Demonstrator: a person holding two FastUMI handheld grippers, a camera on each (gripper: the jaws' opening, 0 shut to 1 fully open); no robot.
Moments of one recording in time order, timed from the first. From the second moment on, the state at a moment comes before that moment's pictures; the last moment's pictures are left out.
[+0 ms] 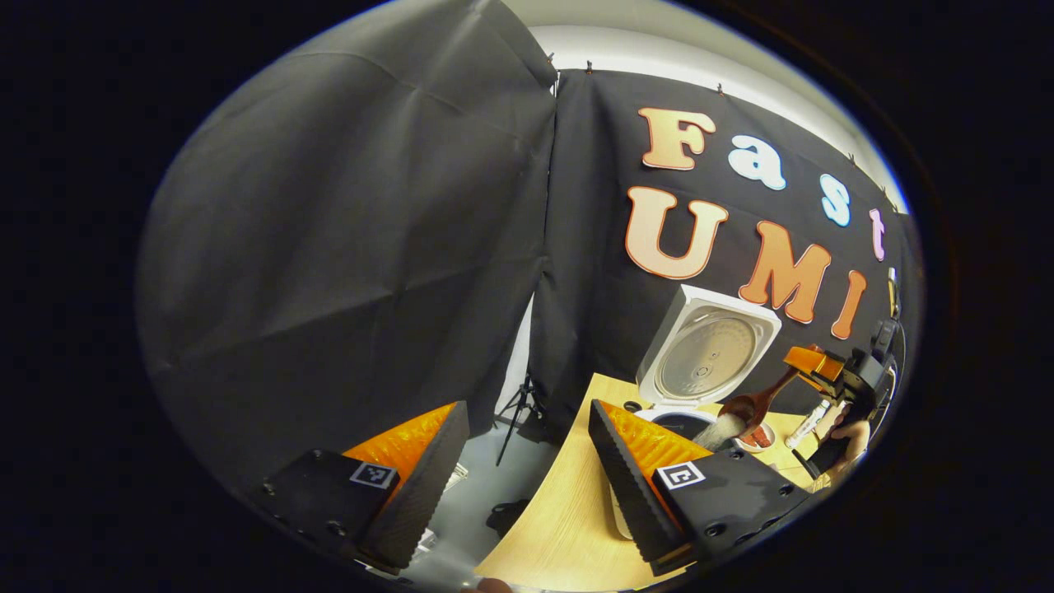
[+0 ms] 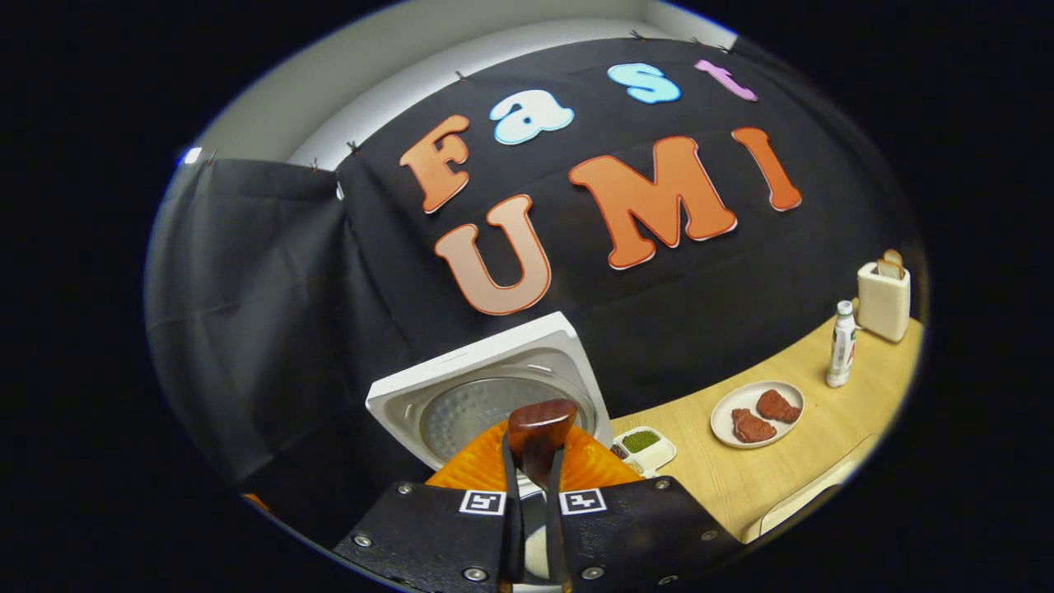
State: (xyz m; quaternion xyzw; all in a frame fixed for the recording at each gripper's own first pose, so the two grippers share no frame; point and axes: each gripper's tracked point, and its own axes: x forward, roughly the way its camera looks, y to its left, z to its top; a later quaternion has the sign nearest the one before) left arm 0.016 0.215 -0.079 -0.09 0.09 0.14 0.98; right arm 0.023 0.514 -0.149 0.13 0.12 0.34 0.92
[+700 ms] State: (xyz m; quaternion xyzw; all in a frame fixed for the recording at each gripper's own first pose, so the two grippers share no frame) left arm 0.012 0.216 -0.086 -0.09 0.09 0.15 0.98; right arm -0.020 0.543 -0.158 -0.14 0.03 0.42 0.90
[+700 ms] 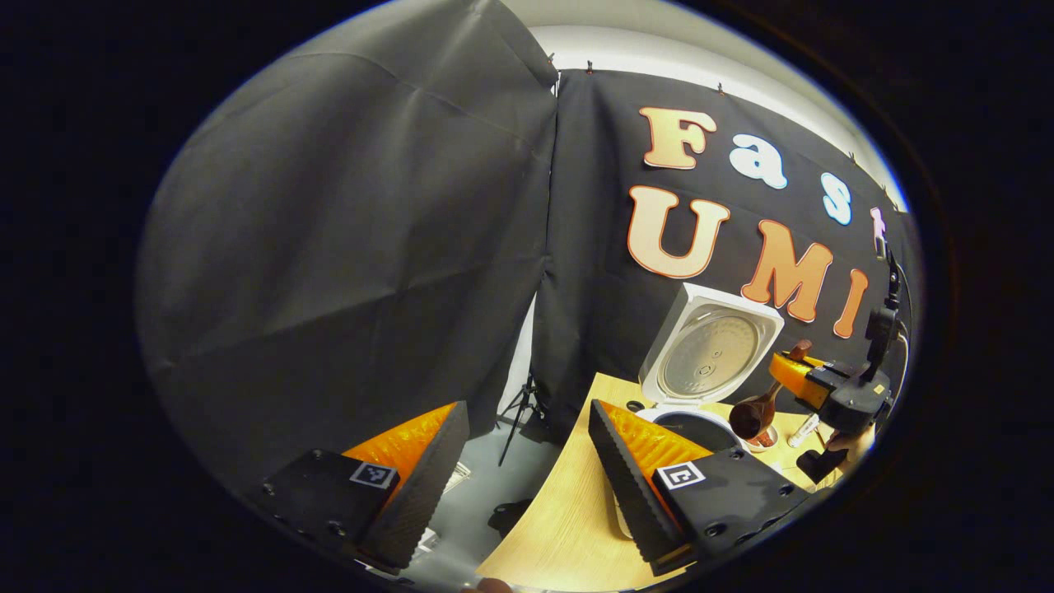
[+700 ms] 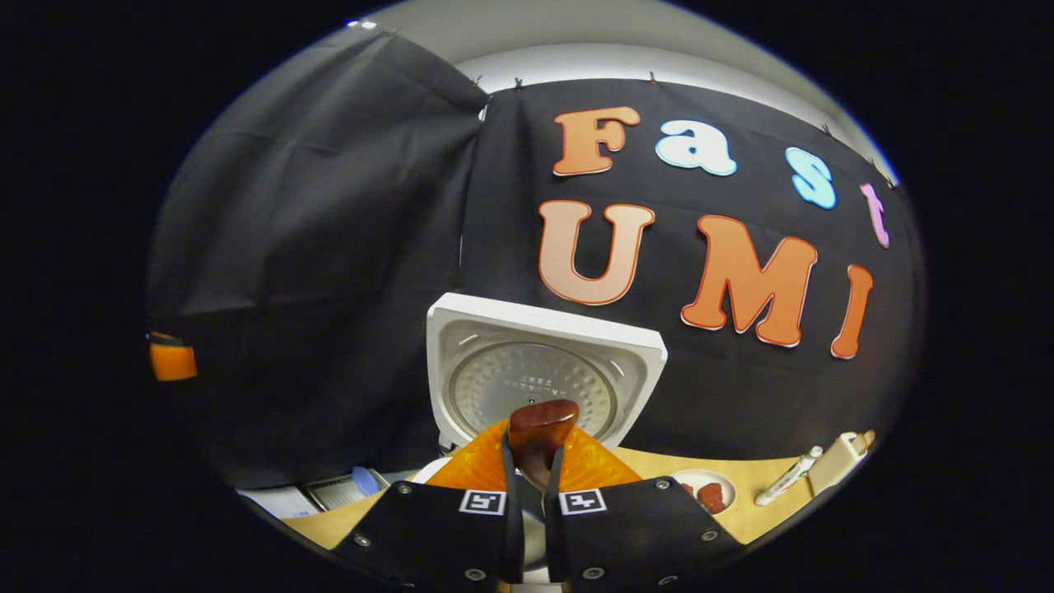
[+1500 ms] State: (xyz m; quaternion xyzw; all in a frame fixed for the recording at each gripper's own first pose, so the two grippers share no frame) left arm 0.008 0.215 -0.087 -0.08 0.09 0.14 0.98; right arm -0.015 0.519 -0.152 0.06 0.11 0.42 0.90
